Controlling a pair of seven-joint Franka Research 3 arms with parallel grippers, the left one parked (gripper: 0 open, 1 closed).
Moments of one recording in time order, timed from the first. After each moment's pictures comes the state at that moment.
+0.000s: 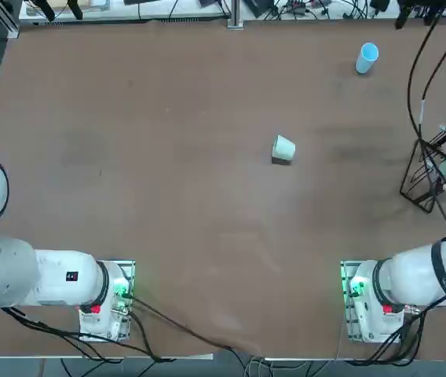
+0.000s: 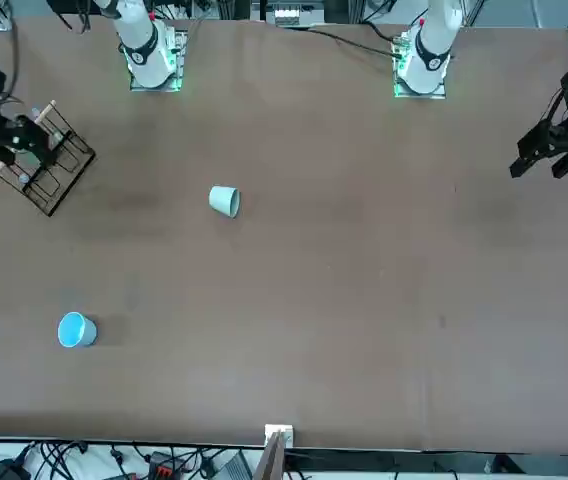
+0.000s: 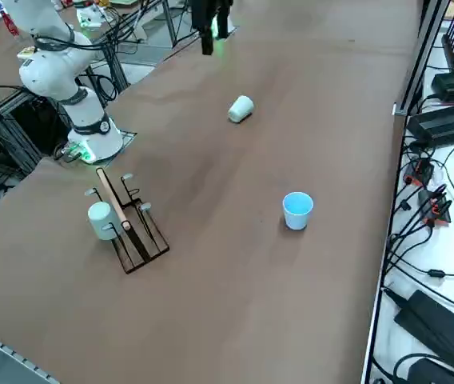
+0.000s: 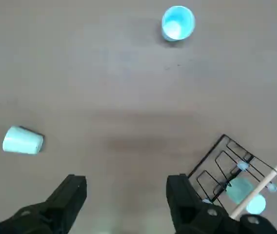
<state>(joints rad) 0.10 0.01 -0.03 -1.59 -0.06 1.53 0.00</state>
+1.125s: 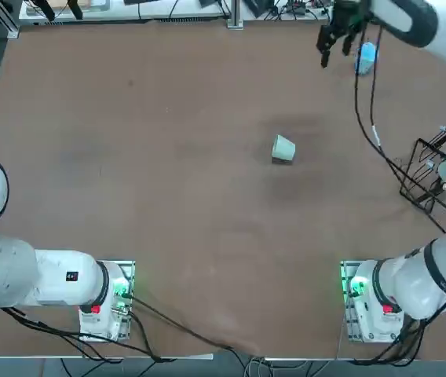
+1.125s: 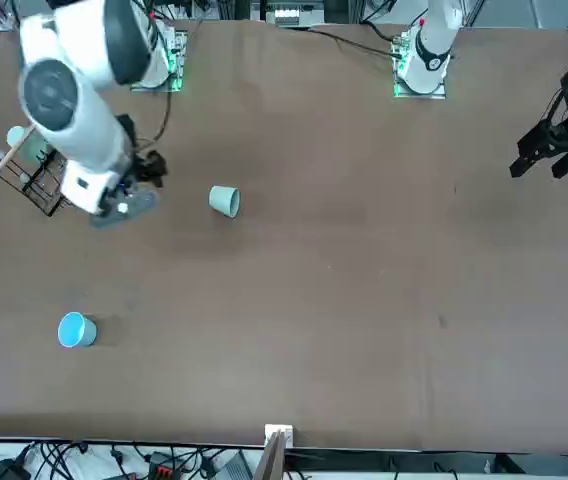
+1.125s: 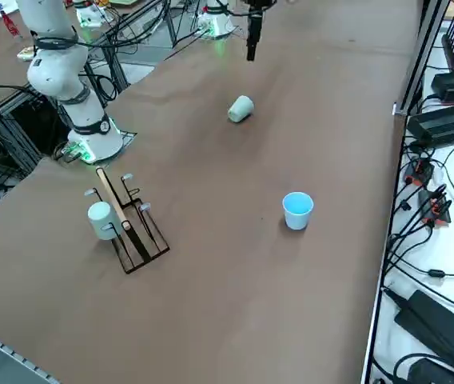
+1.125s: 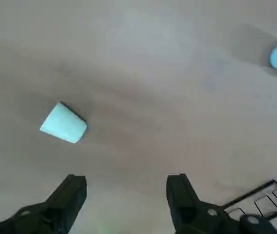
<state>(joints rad) 0.42 0.23 -0.02 -1.56 -0.05 1.60 -0.01</state>
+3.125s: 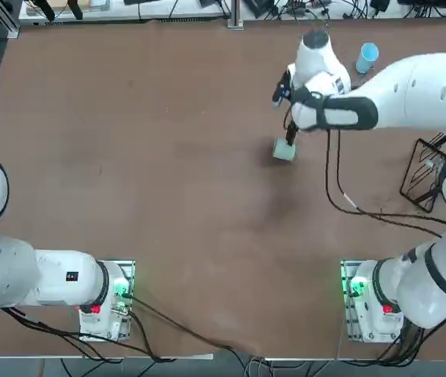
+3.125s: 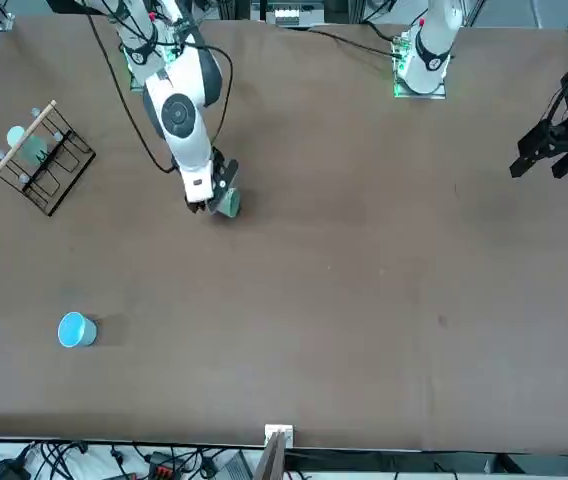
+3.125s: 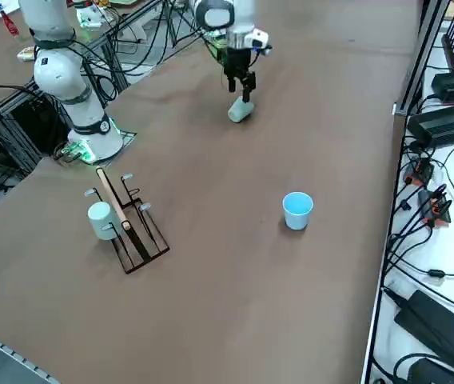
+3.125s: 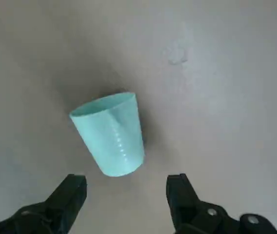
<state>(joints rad) 0.60 0.21 -0.02 -2.20 -0.02 2.32 -0.44</state>
